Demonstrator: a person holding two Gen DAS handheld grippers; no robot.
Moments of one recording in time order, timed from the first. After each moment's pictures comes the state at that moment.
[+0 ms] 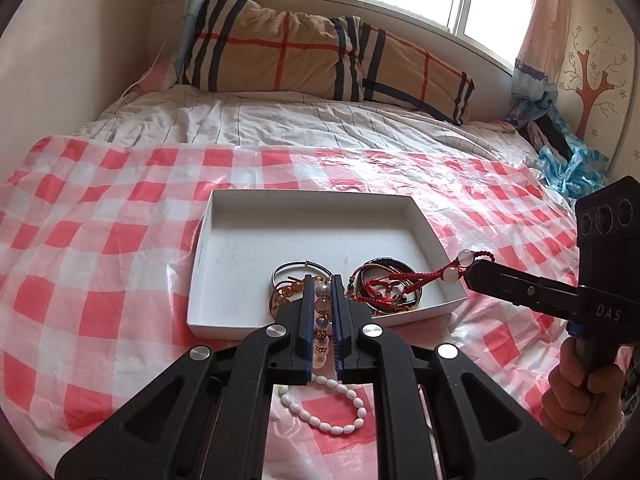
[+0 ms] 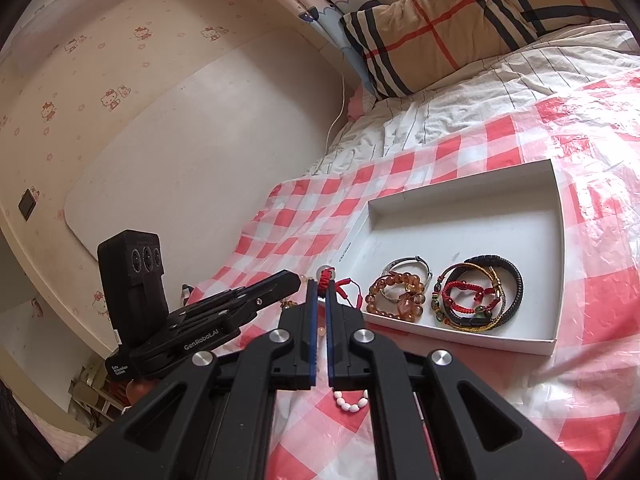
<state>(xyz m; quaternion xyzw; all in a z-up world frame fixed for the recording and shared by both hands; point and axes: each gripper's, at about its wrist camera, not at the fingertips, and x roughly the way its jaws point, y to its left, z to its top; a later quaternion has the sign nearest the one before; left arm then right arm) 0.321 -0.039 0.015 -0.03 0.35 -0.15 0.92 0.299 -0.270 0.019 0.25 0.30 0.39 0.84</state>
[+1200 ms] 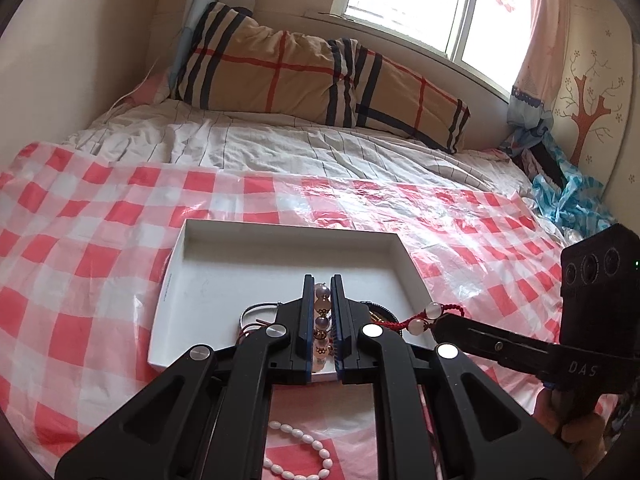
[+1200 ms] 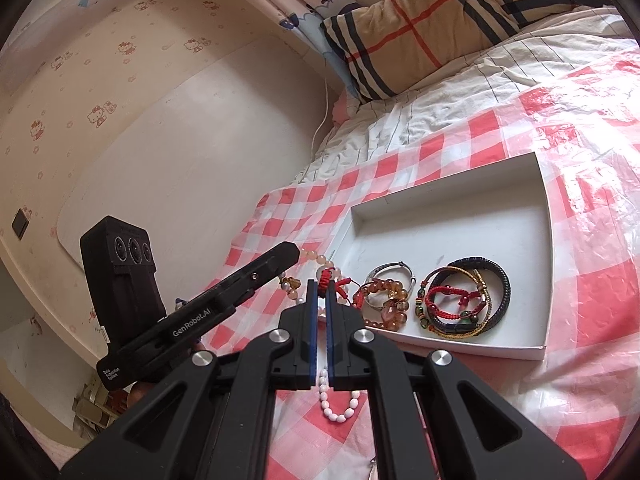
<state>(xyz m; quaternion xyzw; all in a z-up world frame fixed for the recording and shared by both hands) 0.345 -0.061 0.017 -0.07 0.32 -0.15 0.93 0.315 -0.280 0.008 0.27 0.31 0.36 0.84</state>
